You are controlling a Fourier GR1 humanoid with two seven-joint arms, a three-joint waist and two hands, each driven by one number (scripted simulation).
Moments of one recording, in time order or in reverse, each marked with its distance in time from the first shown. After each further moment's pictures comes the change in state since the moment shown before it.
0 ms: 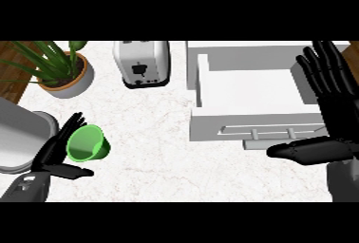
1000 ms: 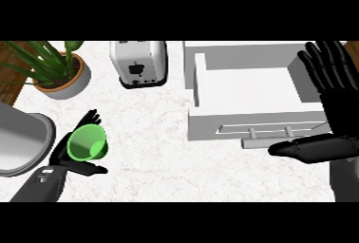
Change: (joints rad) left arm -0.083 -0.057 -0.025 0.110 -0.032 0.027 -0.082; right arm -0.029 -0.010 -0.005 -0.010 -0.011 0.002 0.035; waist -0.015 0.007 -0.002
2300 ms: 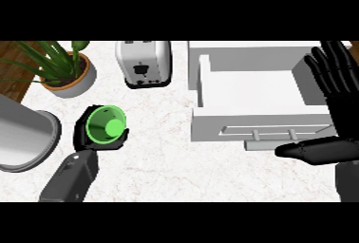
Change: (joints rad) left arm -0.051 -0.186 0.190 -0.151 0.177 0.310 -0.153; right arm 0.035 -0.016 -0.025 0.005 -0.003 0.014 -0.011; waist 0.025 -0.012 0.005
